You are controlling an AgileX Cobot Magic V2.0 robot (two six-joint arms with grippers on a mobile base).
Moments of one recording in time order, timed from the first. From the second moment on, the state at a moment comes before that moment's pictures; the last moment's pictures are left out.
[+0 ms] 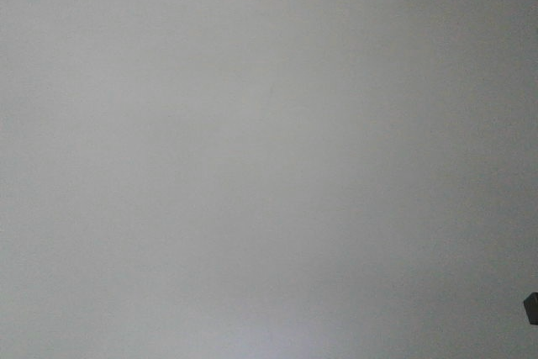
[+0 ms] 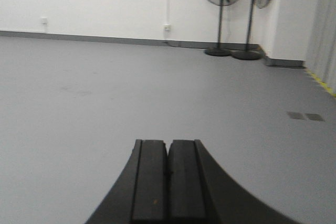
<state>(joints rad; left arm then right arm) -0.05 -0.01 0.03 -0.05 0.14 -0.04 -0.10 -0.01 0.03 -0.01 0.13 0.01</state>
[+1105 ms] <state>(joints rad) -0.05 -0.01 0.03 -0.05 0.14 -0.04 -0.10 -0.01 0.03 -0.01 0.13 0.01</state>
